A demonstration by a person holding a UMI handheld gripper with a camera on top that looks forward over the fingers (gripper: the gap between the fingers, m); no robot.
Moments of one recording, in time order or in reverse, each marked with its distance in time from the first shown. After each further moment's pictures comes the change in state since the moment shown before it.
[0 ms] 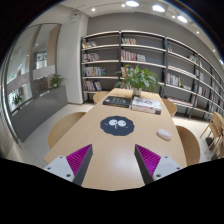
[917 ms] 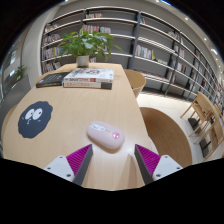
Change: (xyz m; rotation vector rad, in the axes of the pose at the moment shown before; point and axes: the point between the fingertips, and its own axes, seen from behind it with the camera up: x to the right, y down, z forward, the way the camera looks) arm 0.331 0.079 0.215 -0.241 0.294 0.107
